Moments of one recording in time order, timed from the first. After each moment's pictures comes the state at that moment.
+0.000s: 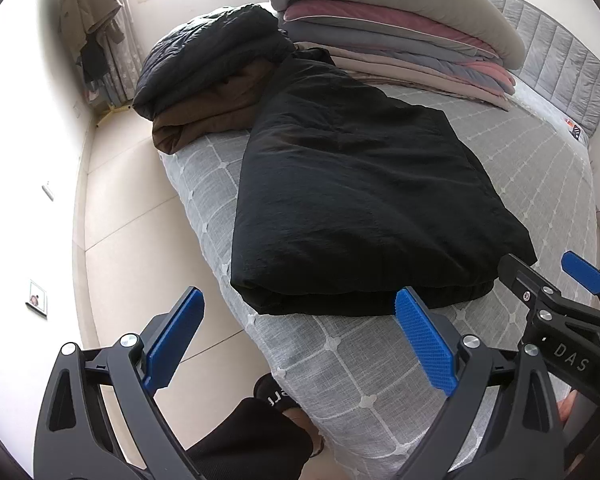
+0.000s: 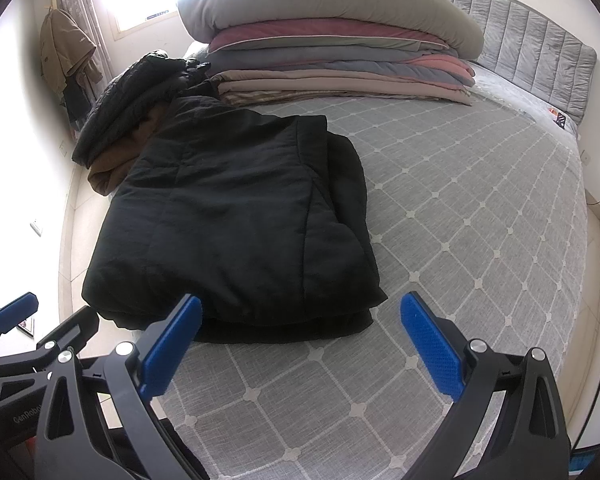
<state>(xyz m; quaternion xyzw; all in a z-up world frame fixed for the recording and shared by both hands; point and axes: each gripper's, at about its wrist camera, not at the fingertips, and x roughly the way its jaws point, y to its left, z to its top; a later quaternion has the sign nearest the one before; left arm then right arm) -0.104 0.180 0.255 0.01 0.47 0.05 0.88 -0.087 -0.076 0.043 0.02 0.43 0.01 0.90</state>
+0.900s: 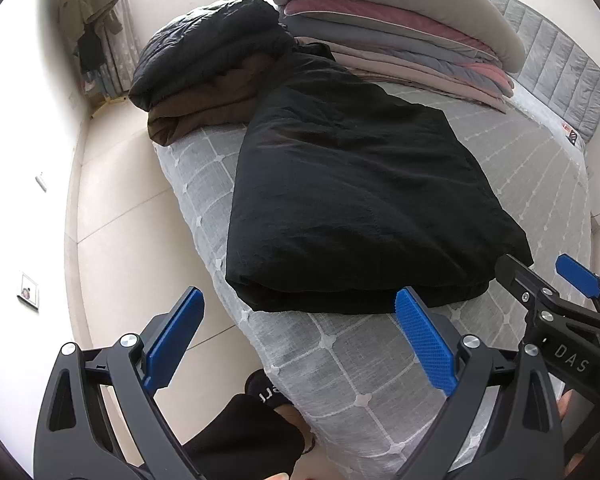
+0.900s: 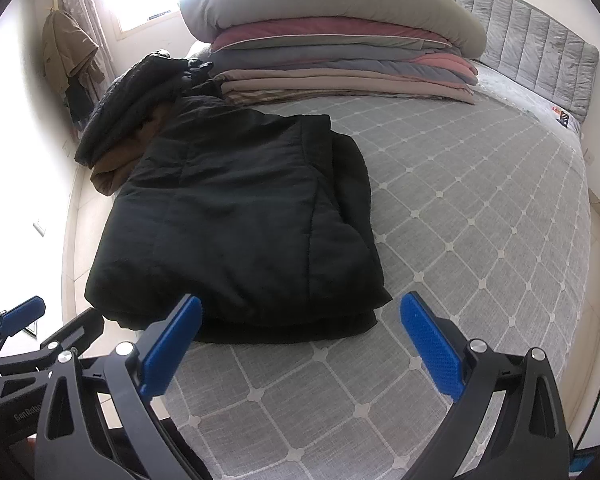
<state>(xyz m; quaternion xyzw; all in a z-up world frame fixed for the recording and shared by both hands) -0.103 0.184 0.252 -0.01 0.48 0.04 0.88 -0.085 -0.074 0.042 0.03 0.43 0.02 0.90</state>
